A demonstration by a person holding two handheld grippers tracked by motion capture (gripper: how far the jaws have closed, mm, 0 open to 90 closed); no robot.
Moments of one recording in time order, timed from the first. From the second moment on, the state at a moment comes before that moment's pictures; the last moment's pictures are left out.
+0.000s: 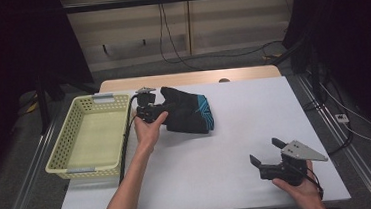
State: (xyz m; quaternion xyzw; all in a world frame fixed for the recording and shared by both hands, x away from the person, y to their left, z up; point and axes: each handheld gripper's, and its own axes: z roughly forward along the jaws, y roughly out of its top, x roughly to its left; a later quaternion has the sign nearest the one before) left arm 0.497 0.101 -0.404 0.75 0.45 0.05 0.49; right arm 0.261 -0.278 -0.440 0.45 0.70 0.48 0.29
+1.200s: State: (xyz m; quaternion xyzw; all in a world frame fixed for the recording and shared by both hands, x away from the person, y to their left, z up) left arm 0.467 0.123 -0.350 0.75 0.38 0.09 0.54; right arm 0.261 -0.279 -0.441 0.46 0.69 0.48 0.28
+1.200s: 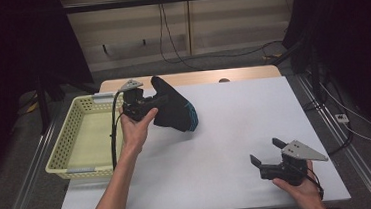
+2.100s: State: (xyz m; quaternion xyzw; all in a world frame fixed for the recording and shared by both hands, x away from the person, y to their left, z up) left arm 0.439 0.158 -0.319 0.76 0.34 0.11 0.54; right arm 0.262 -0.278 -0.441 0.45 0.70 0.48 0.28
